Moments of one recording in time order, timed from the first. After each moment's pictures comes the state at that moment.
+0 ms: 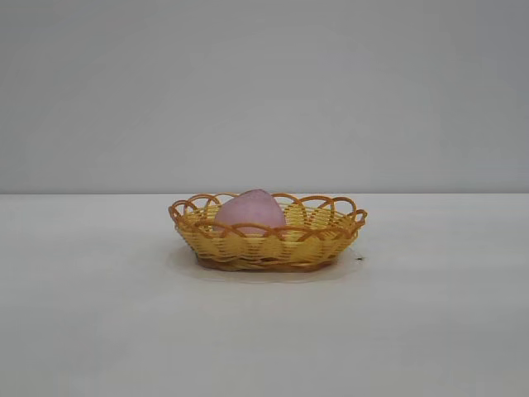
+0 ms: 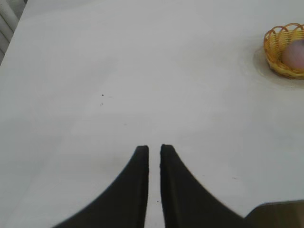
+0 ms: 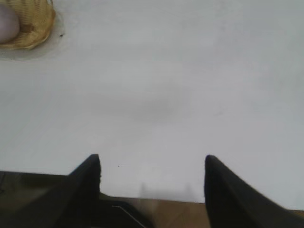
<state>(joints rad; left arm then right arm) -0.04 -0.02 -0.48 0.01 1.12 0.00 0.18 0.29 -0.58 0.01 1.23 0.05</state>
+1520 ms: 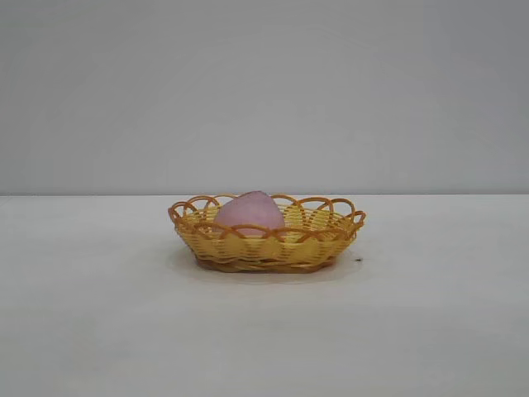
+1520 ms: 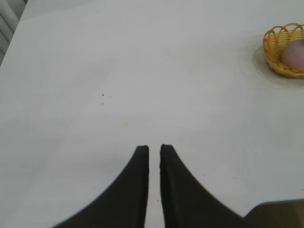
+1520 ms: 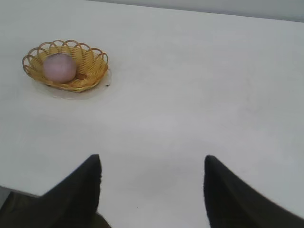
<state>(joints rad) -0.04 -0.02 -0.48 0.01 1.12 0.00 0.18 -0.02 -0.49 0.12 1.14 -0.09</state>
